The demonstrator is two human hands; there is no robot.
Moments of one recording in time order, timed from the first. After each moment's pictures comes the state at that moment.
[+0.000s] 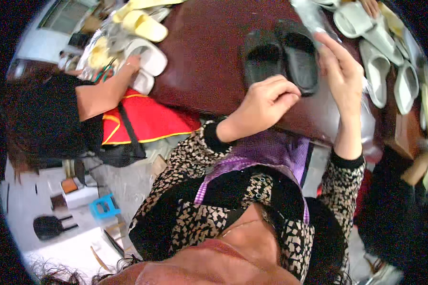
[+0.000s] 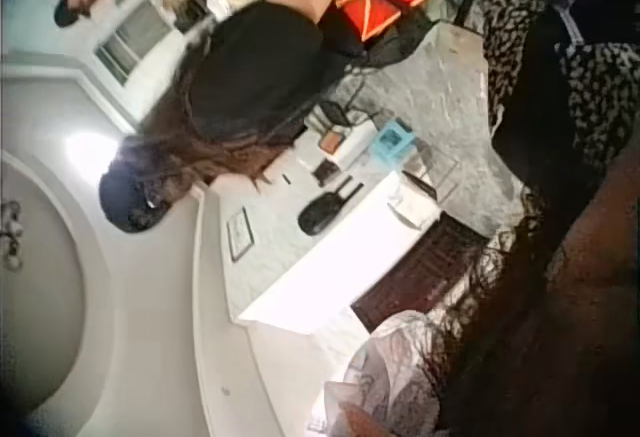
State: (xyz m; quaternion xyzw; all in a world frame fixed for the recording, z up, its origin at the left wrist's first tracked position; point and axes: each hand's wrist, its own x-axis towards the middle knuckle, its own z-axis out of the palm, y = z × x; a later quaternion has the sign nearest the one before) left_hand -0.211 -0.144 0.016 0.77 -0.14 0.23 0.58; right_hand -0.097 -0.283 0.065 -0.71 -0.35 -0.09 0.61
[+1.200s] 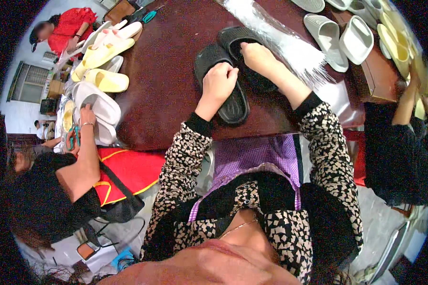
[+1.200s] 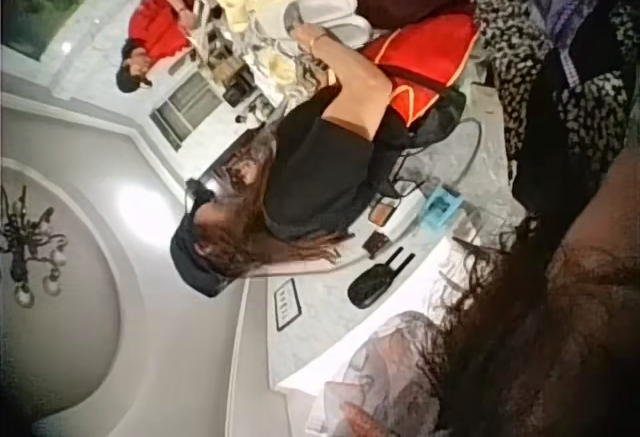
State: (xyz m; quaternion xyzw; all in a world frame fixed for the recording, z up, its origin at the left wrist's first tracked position) left_hand -0.121 -0.118 -0.053 0.90 -0.06 0.33 0.27; right_hand -0.004 -0.246 -0.040 -0.90 -0.34 -0.15 0.23
